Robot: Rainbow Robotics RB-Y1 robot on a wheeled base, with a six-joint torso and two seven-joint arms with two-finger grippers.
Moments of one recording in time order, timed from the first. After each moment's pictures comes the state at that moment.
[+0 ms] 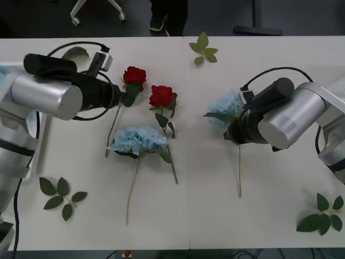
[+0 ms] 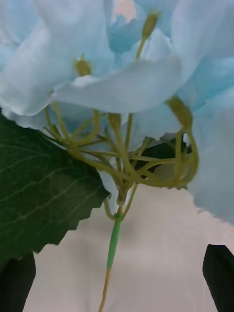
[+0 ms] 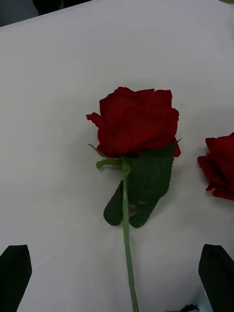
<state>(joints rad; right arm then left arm) -0.52 -0.69 0.55 -1.72 -0.57 1.30 1.02 -0.50 0.45 -0.20 -1.57 0.49 1.02 -1.61</state>
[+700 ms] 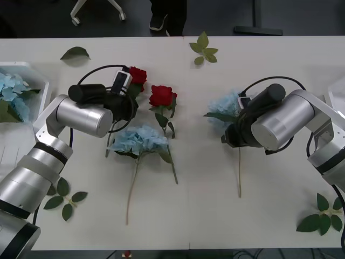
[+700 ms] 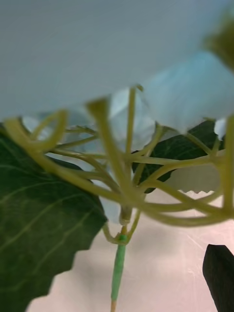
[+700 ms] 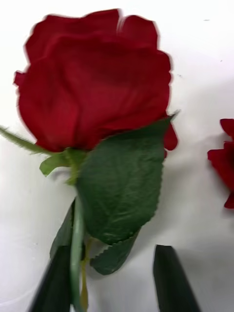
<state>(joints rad) -0.52 -0.62 0.55 -1.61 -0.55 1.26 1.02 -0.56 0.35 -0.31 -1.24 0.39 0.71 -1.62</state>
